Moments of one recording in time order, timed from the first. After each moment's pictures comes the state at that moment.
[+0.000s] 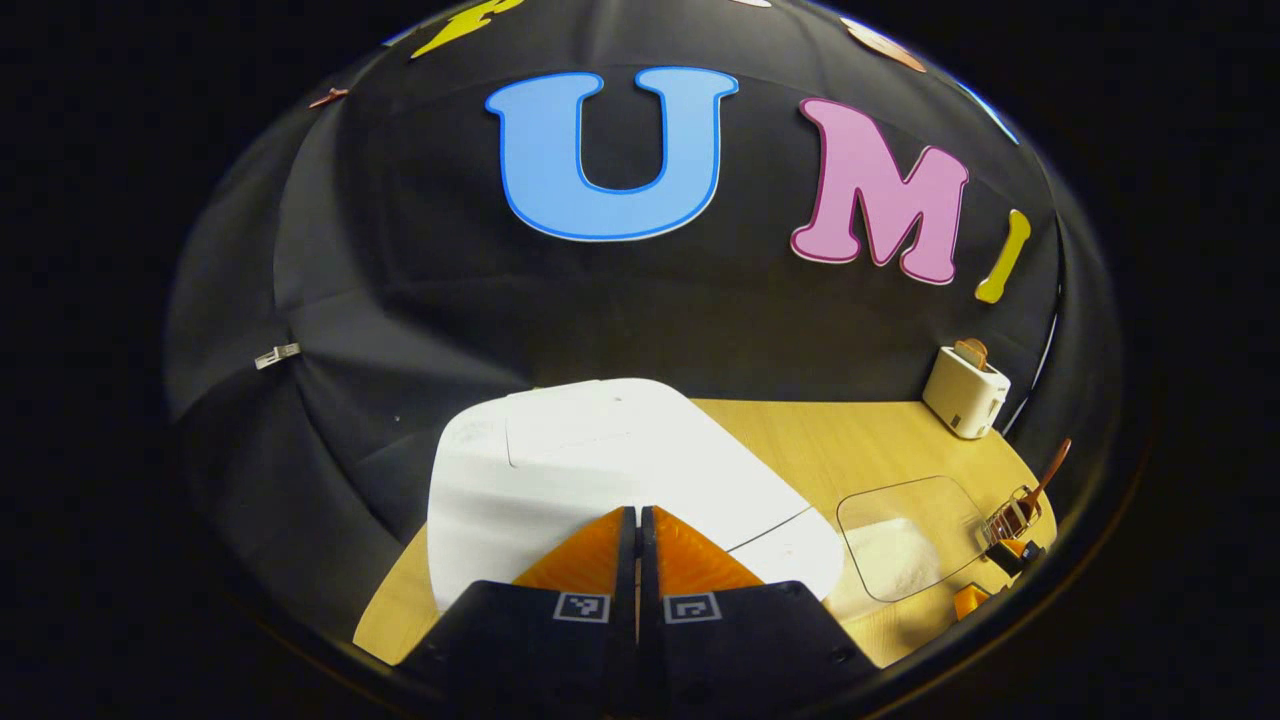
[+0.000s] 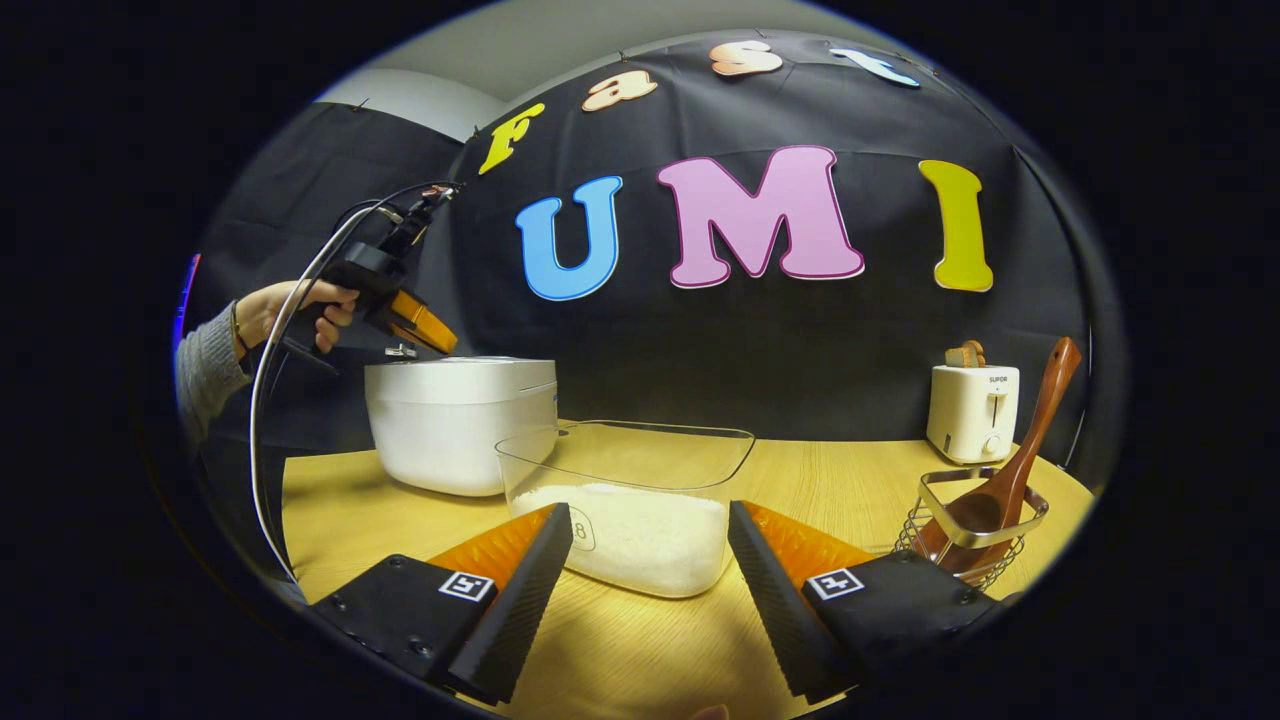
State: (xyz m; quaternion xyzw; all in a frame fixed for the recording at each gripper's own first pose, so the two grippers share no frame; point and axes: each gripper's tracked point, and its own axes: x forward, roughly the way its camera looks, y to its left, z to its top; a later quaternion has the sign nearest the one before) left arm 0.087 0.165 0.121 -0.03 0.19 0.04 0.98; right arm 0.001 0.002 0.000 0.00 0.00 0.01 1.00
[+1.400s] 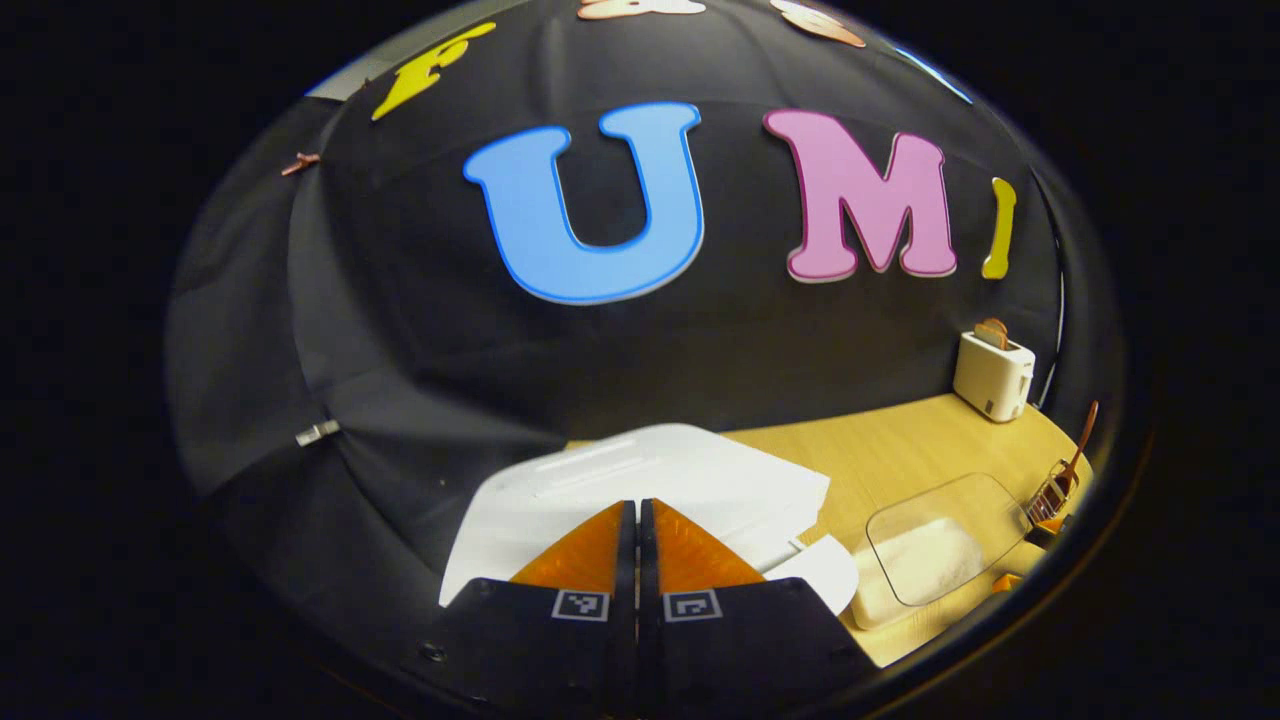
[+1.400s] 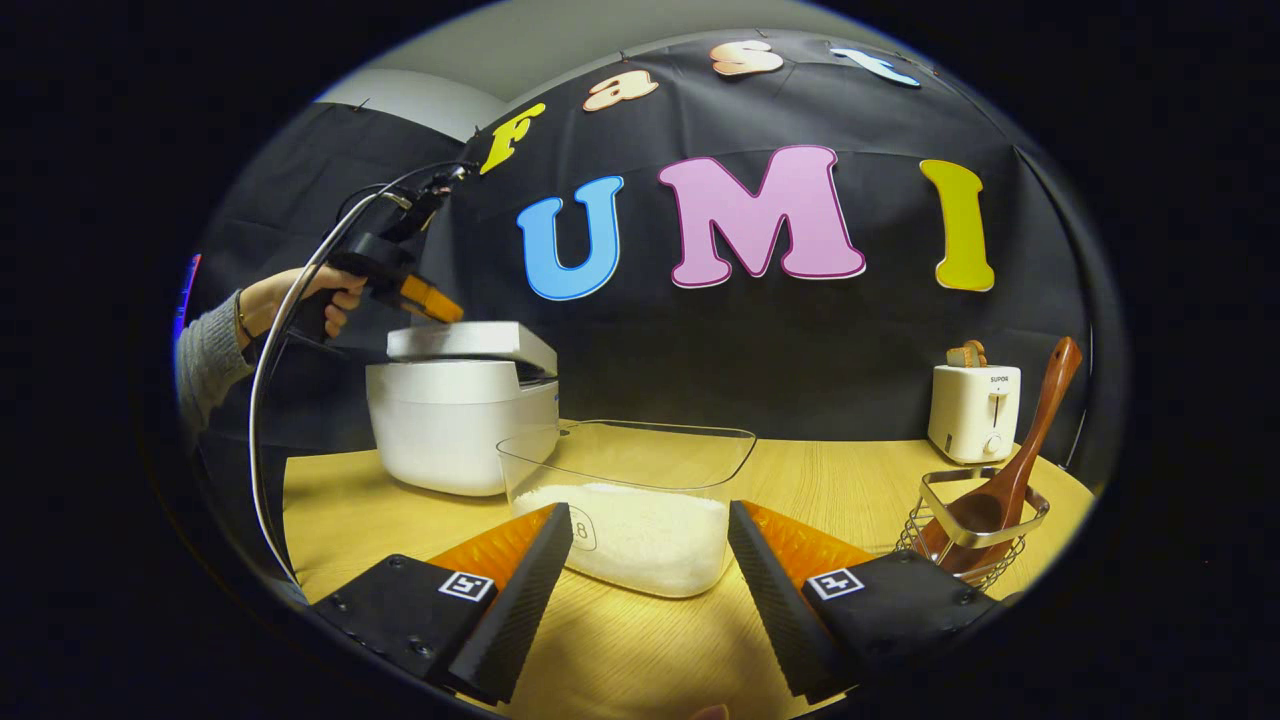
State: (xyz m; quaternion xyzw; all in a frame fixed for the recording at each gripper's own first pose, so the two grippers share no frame) left arm 0.097 0.179 0.178 0.07 0.11 0.10 0.99; right arm 0.000 0.003 0.000 0.00 0.00 0.01 1.00
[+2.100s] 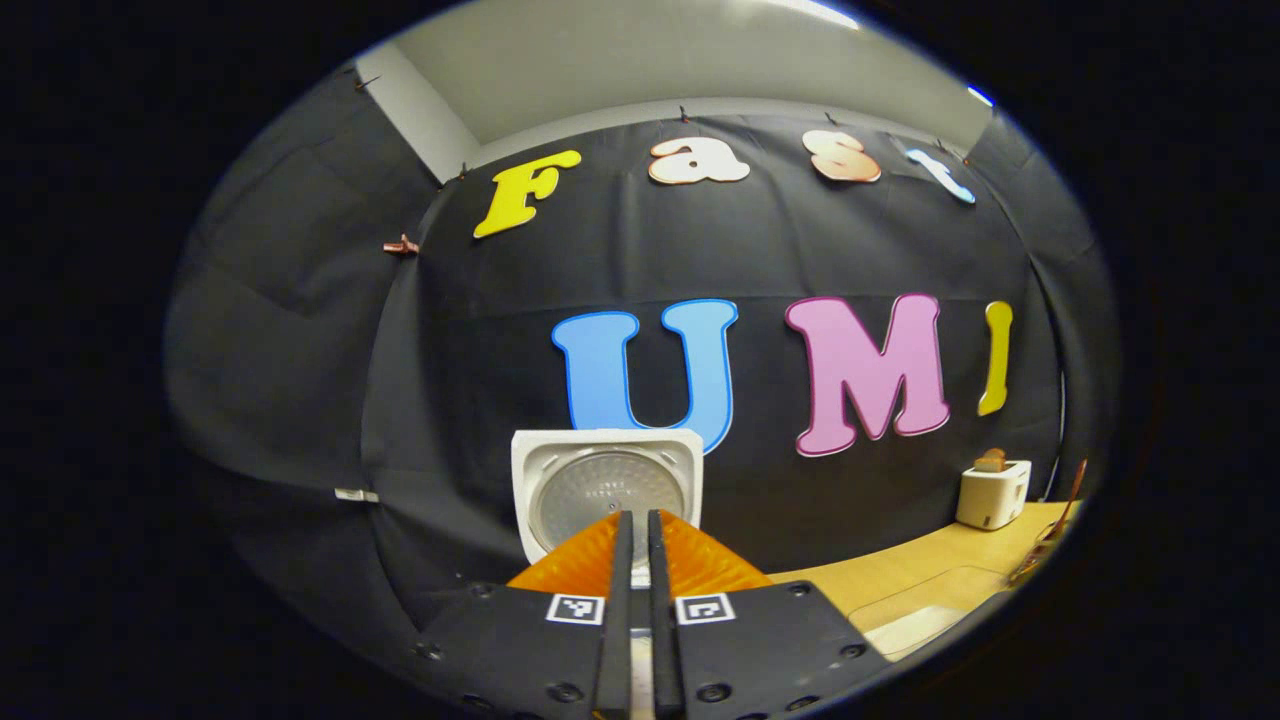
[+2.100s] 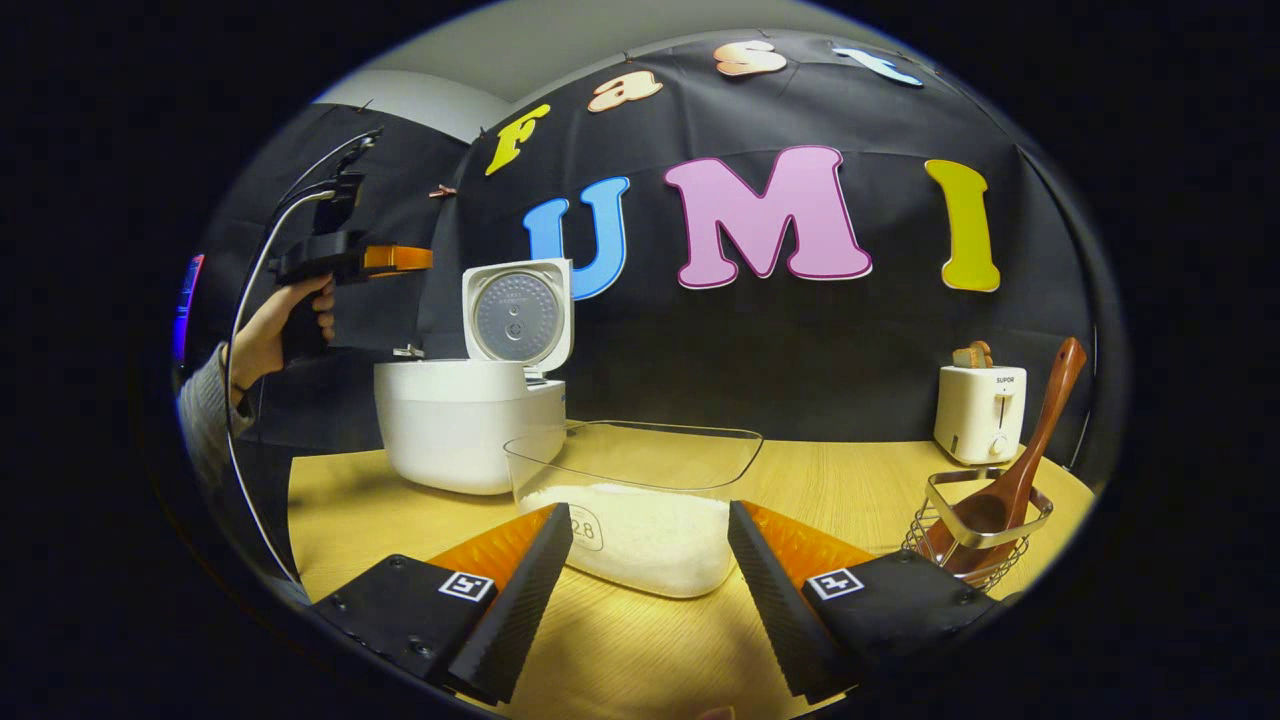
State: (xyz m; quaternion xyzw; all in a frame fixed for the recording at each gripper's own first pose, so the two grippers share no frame) left arm 0.005 0.159 0.220 0.01 -0.15 0.11 0.98; right arm -0.001 0.007 -0.001 0.00 0.00 0.03 1.00
